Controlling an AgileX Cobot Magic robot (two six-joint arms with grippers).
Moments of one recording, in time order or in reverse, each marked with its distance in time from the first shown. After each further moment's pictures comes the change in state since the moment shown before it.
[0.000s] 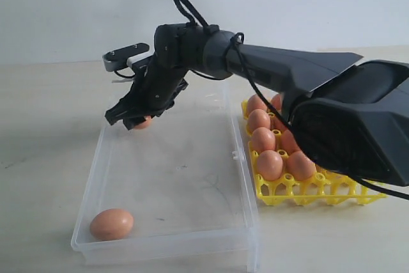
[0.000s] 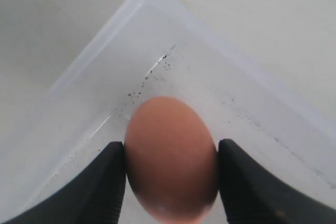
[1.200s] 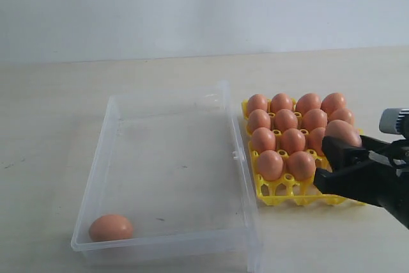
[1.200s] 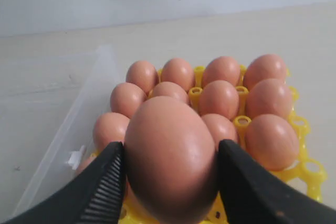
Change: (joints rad) left arm 0.000 0.000 0.000 0.000 0.000 0.000; right arm -0.040 -1.203 2.108 0.288 -1.679 0.142
